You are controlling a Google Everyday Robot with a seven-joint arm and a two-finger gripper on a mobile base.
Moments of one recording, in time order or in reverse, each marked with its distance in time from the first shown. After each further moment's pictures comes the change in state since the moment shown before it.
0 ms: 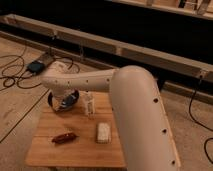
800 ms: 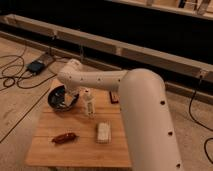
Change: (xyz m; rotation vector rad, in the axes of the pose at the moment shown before) arm -0.036 0.082 0.019 -0.017 -0.006 0.066
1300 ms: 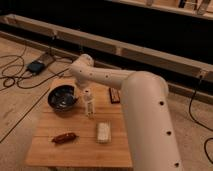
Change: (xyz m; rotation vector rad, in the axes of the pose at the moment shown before) arm 0.001 0.065 0.011 -0.031 0.019 0.057
